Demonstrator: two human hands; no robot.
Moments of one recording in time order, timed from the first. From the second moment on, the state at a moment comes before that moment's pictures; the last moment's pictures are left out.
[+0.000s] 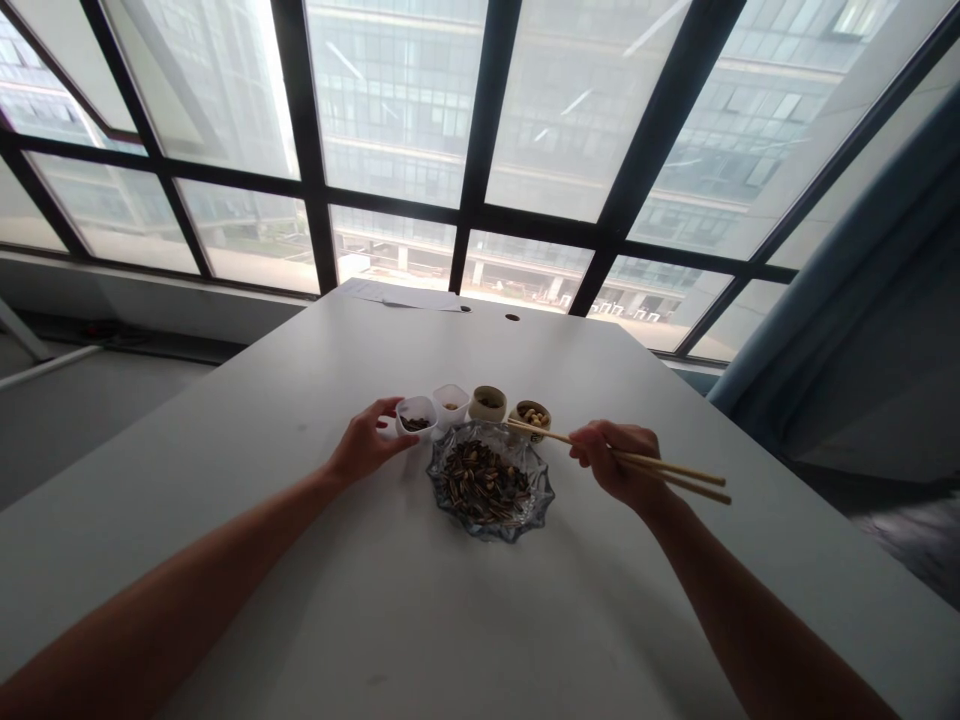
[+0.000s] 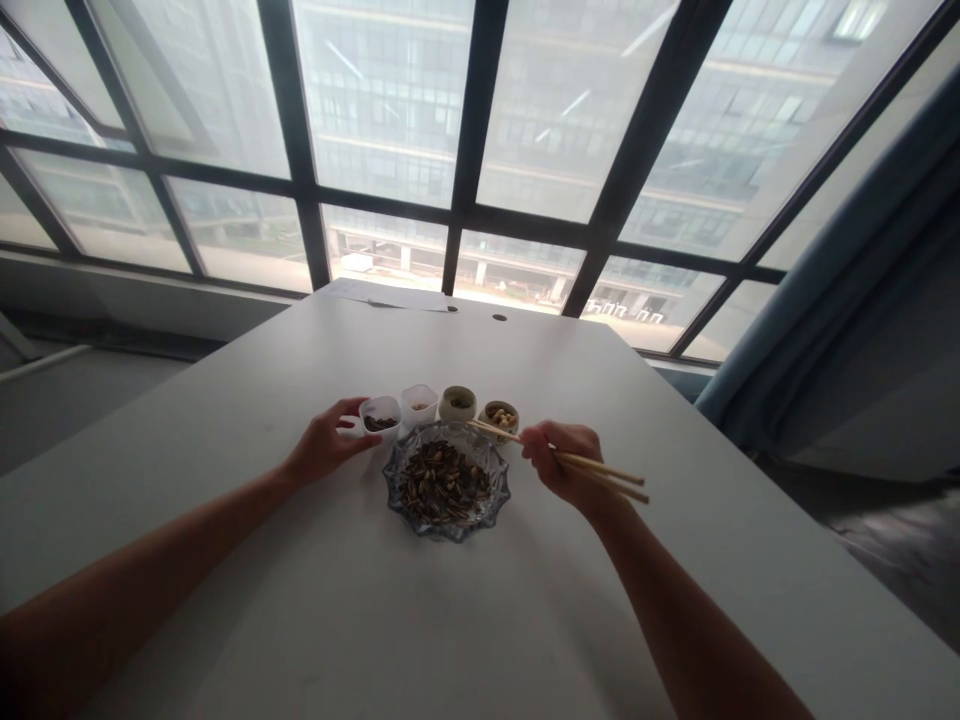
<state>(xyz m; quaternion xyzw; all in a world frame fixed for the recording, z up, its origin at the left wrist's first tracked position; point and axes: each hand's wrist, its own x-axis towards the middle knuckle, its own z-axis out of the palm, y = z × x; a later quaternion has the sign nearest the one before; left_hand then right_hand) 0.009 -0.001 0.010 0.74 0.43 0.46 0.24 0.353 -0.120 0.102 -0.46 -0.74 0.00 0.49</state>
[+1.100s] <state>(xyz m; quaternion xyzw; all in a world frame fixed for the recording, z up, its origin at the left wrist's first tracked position) 0.006 0.001 0.011 0.74 0.49 0.40 0.23 0.349 -0.099 0.079 -0.58 -0.64 0.21 0.46</state>
